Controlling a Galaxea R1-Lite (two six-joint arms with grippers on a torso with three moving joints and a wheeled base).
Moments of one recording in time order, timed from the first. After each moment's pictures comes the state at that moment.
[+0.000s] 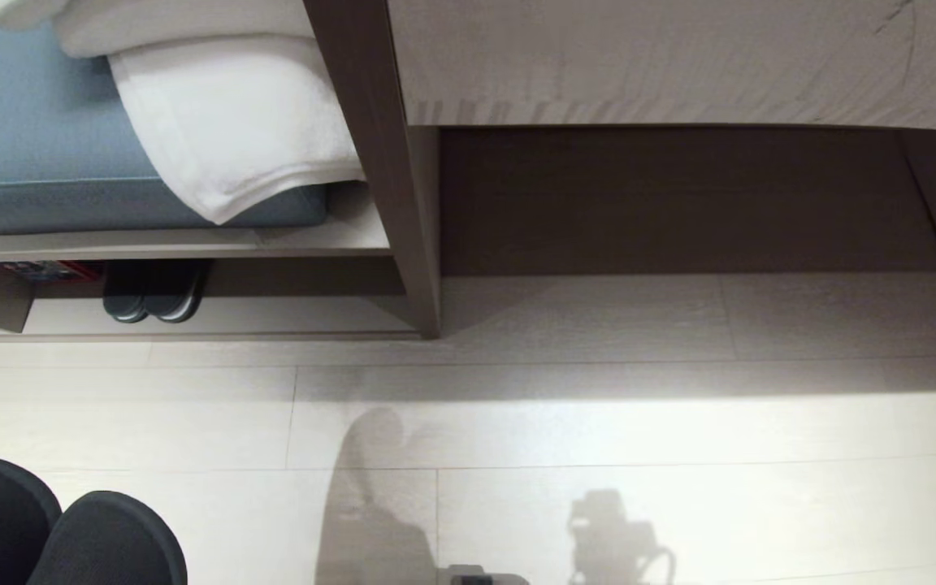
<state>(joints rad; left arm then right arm) 0.00 0.00 0.00 0.00 0.00 0.00 0.00 0.00 0.00 0.00 0.01 0.00</state>
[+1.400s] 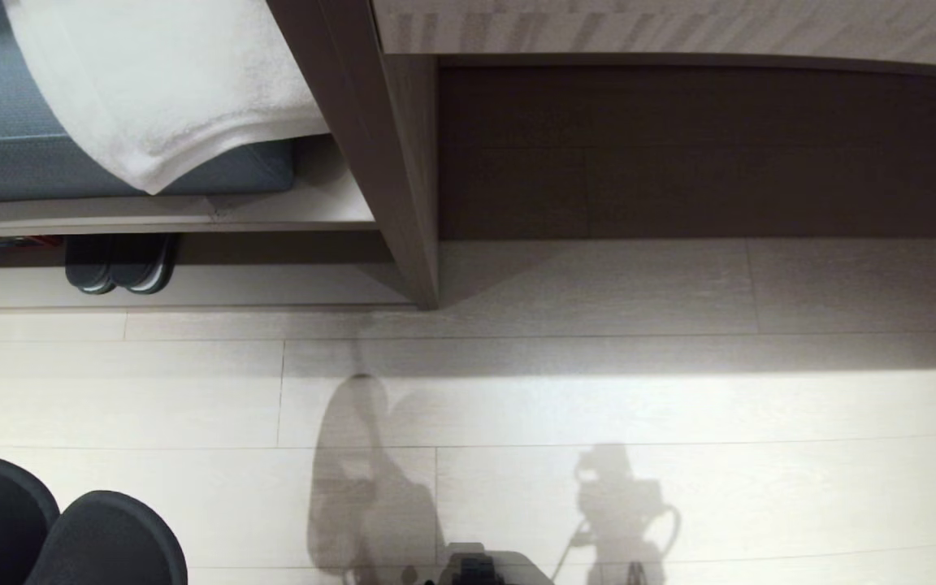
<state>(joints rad) 0.00 0.00 -0.05 0.03 0.00 0.00 0.00 0.00 0.00 0.00 0.01 0.00</state>
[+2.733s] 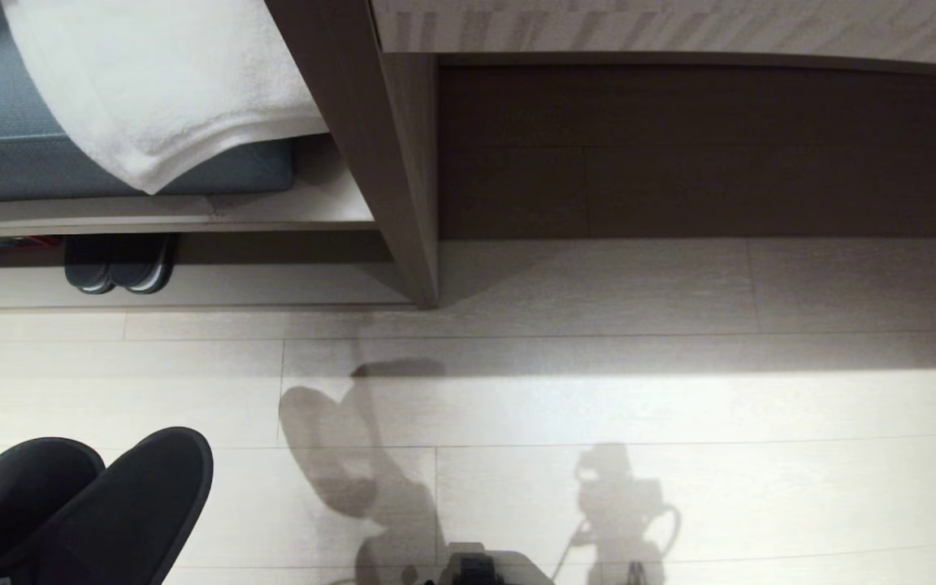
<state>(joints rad) 0.00 0.88 -0.40 0.16 0.16 -0.17 0.00 0.00 0.00 0.00 0.01 0.00</state>
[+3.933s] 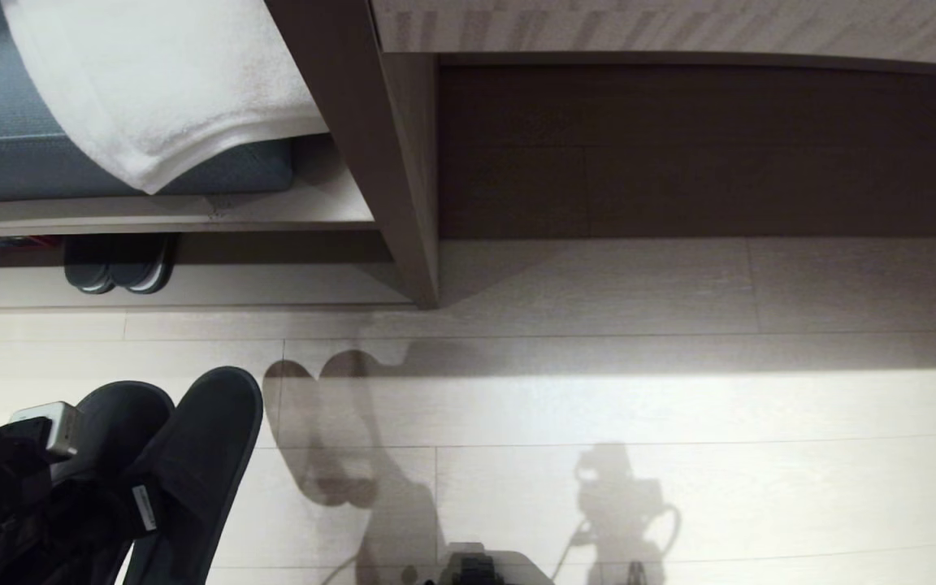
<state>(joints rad) -0.03 1.56 -0.06 -1.07 0.22 -0.22 0.00 0.00 0.00 0.00 0.01 0.00</state>
